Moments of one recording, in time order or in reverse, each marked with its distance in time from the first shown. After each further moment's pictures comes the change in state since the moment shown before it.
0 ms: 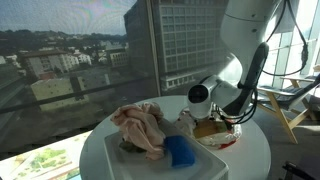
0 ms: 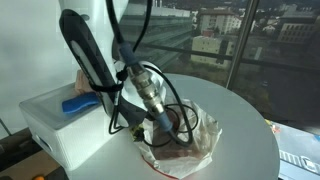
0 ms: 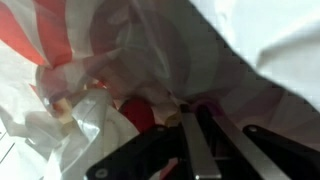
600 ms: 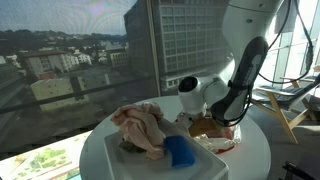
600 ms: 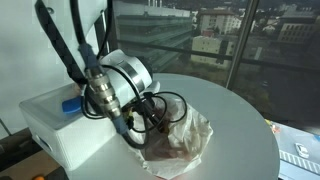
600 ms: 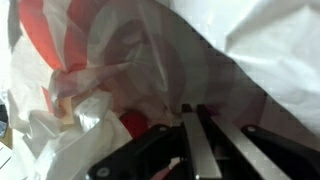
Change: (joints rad) arm -0.030 -0.062 0.100 -0.052 0.428 -0.042 -0.427
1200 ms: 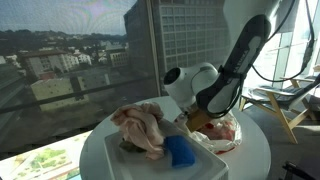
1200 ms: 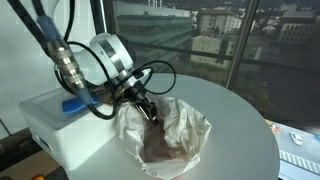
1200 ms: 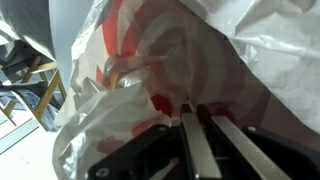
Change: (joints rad) arm -0.003 -0.118 0.133 -0.003 0.190 -0.327 -0.286
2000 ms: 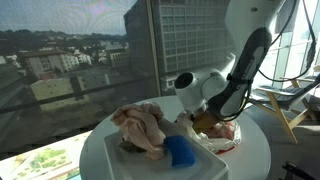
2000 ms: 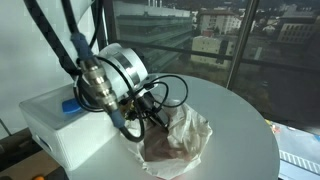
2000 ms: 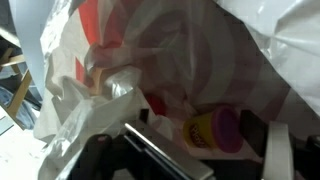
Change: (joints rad) arm -0.046 0.062 -0.059 -0.010 -0.152 0.199 0.075
